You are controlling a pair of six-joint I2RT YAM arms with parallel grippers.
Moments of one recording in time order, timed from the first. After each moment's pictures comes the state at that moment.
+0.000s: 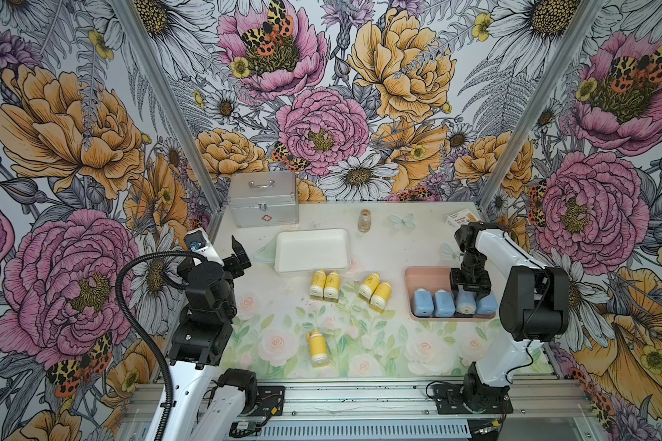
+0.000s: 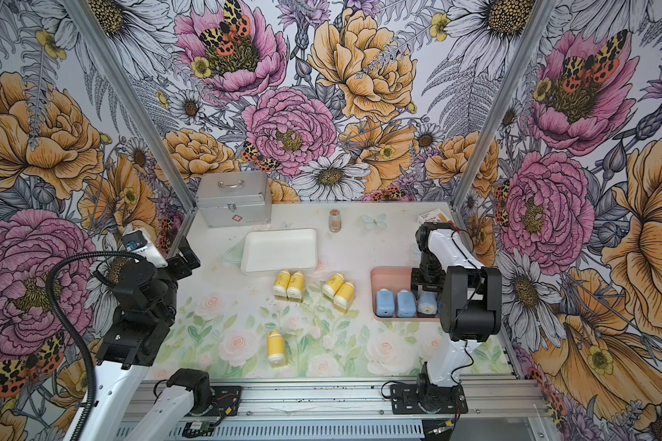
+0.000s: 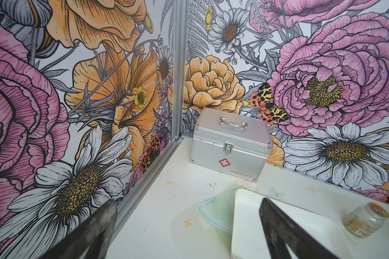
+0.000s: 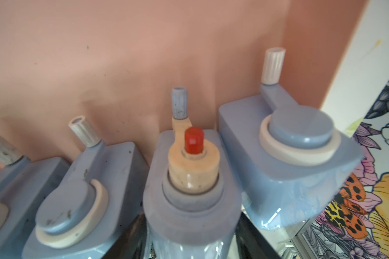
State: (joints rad) left arm -0.16 0.63 0.82 -0.36 -0.55 -0.16; right arm -0.07 1.78 1.35 -1.41 0.10 0.17
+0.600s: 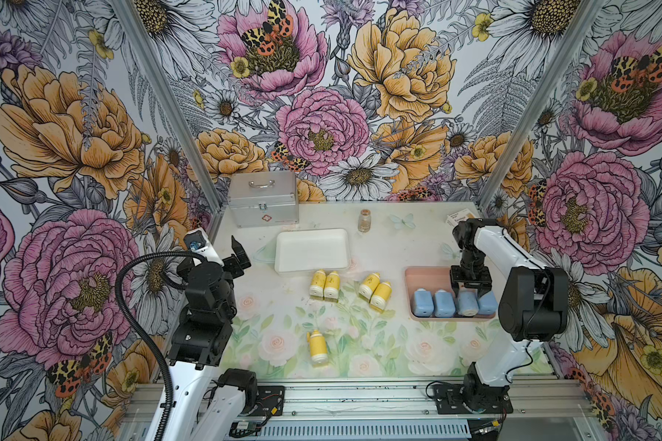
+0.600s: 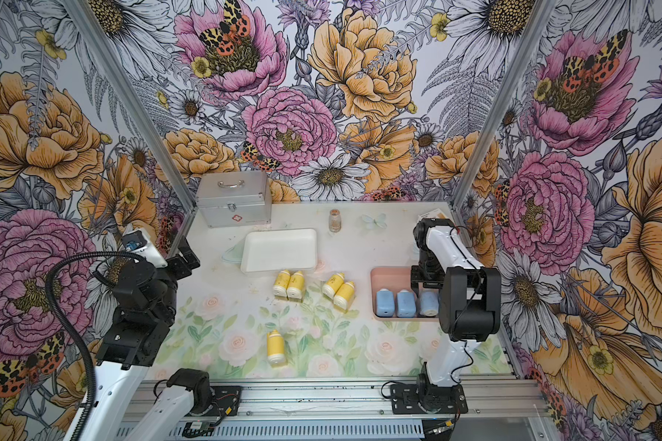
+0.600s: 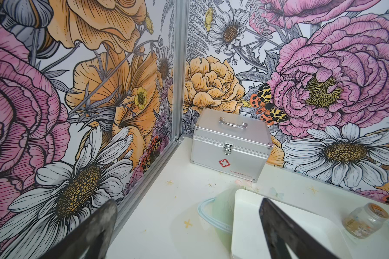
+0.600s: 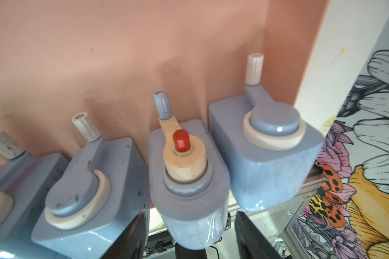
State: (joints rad) left arm -0.16 0.63 0.82 -0.36 -0.55 -0.16; right arm -0.03 1.78 1.41 -1.46 0.16 0.18
